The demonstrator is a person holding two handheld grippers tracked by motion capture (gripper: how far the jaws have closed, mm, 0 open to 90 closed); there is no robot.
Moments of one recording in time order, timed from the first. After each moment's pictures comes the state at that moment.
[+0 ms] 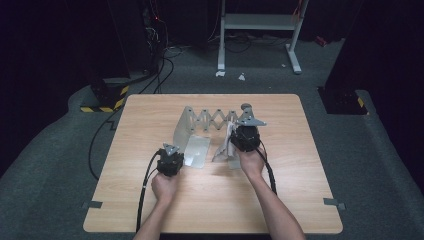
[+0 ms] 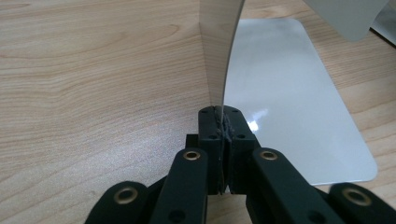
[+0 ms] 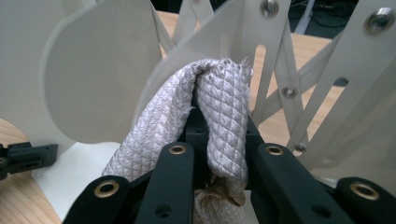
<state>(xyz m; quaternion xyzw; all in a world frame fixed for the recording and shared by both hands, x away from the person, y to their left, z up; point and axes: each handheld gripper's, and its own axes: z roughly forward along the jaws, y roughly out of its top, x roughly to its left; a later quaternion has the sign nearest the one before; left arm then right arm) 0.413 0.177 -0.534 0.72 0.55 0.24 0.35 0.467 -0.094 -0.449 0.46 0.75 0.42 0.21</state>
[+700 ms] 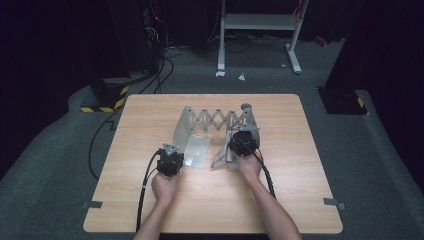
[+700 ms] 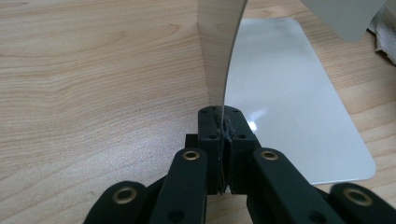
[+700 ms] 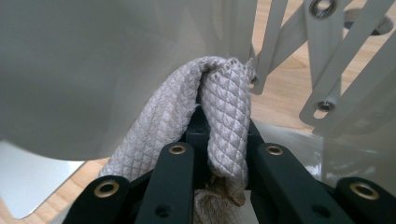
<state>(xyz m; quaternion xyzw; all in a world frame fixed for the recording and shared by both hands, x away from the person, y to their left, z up) 0.413 0.177 -0.534 0.72 0.55 0.24 0.35 0.483 -0.091 -0.497 0.47 0.77 0.38 0.19</state>
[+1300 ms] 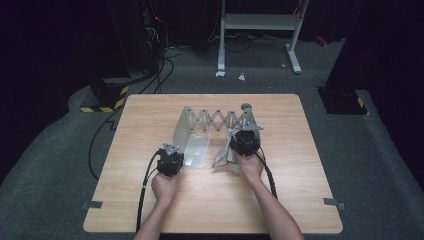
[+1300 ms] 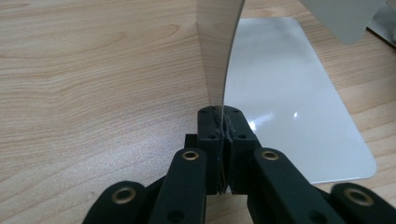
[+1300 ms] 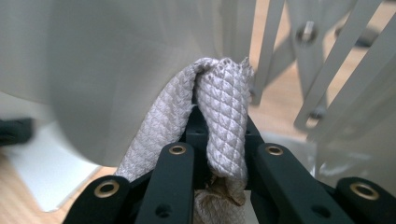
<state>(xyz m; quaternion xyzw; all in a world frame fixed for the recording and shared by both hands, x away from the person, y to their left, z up) 0.413 0.177 -0.534 0.72 0.55 0.24 0.35 0.472 -0.095 -0.477 0.46 0.76 0.41 0.19</state>
